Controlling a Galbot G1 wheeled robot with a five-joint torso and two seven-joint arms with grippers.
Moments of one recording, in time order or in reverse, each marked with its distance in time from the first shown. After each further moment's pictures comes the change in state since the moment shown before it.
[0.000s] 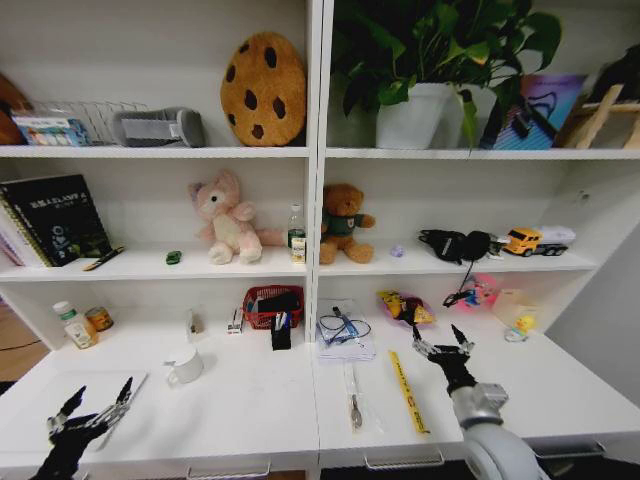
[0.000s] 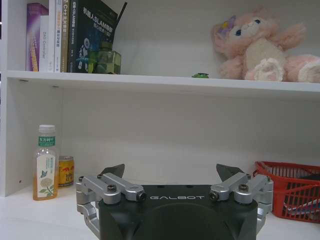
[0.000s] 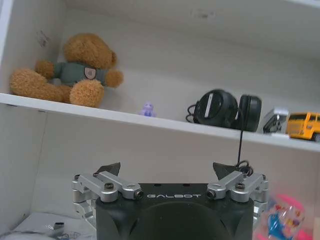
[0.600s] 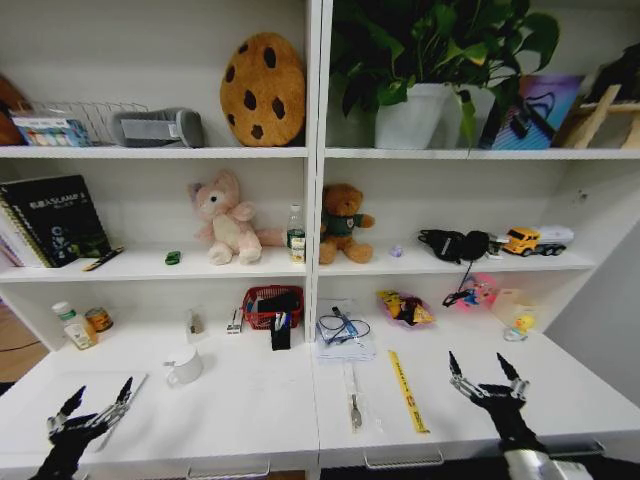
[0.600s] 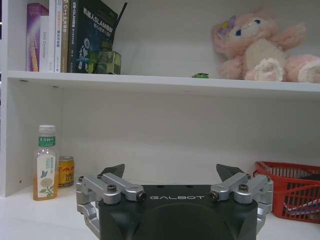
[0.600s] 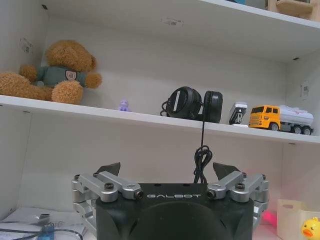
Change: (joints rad) left arm 0.000 0.000 0.000 0.000 0.000 0.000 0.000; right arm -0.188 0.138 0.158 -0.033 0.054 0.201 -0.144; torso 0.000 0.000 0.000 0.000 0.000
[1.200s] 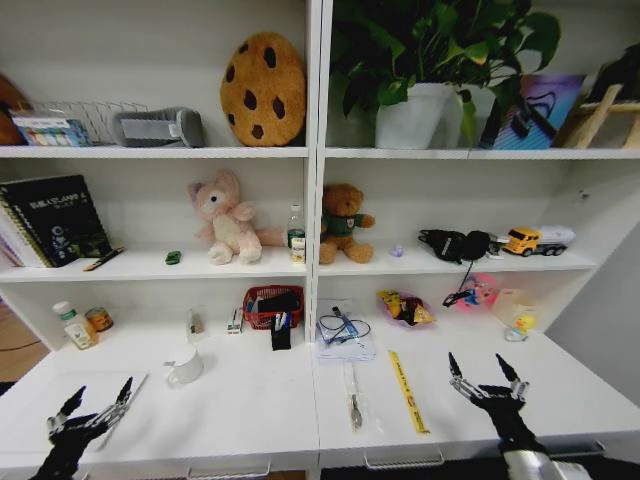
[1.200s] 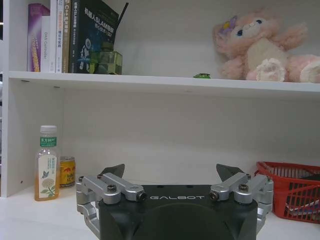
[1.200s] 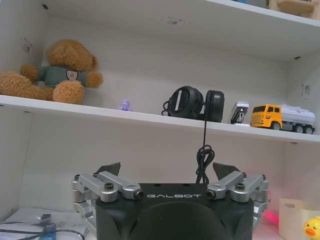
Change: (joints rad) left arm 0.000 0.000 0.000 0.000 0.000 0.000 0.000; right arm 0.008 -0.003 -0.004 -0.004 0.001 -0.003 0.003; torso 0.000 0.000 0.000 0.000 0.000
